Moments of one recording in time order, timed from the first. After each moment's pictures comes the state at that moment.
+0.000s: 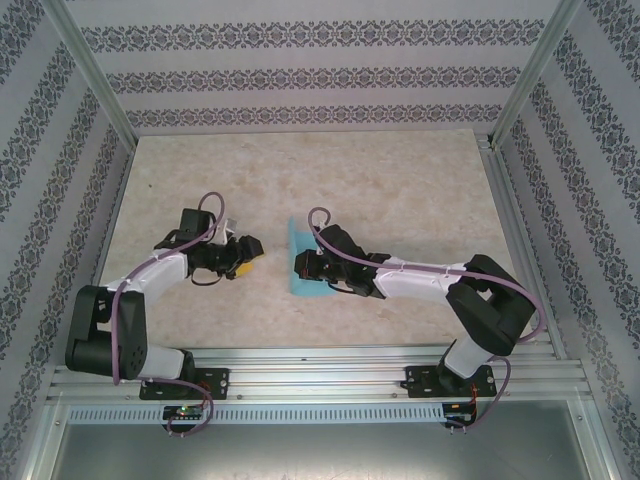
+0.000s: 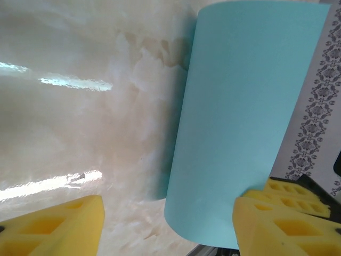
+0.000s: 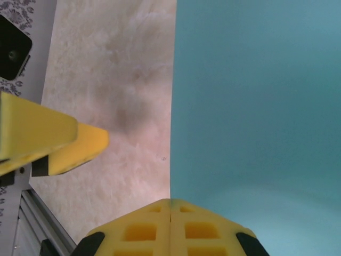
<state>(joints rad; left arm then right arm) -0.14 1.41 0.70 -0.30 0.75 -0.69 0.86 1.62 0.82 0.14 -0.16 0.89</state>
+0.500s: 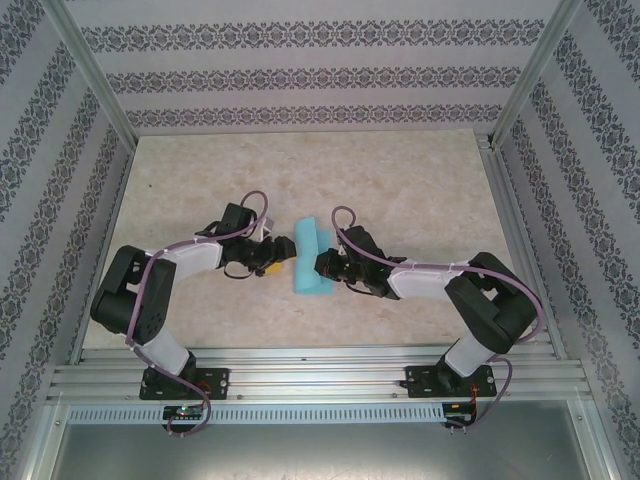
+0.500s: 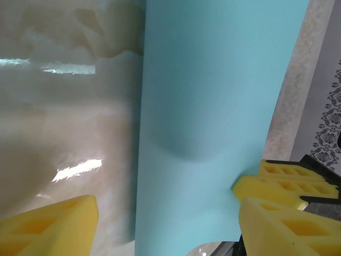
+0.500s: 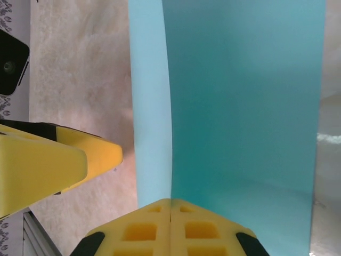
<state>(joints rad) -0.37 1.66 0.83 -0.16 0.69 -0.75 0.72 1.61 0.67 0.25 -0.24 0.93</state>
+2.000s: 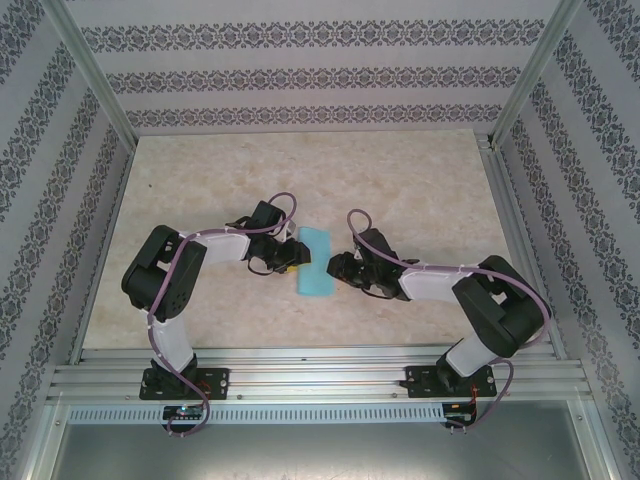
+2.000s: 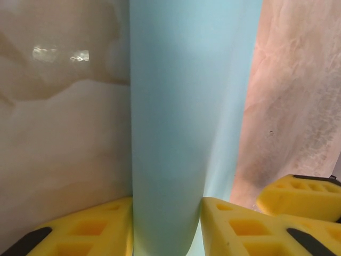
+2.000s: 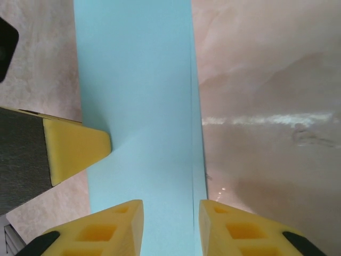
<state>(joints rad) -0.49 1.85 0.98 -0.20 0.58 -0.75 0.62 1.55 0.59 0.16 -0.26 0.91</state>
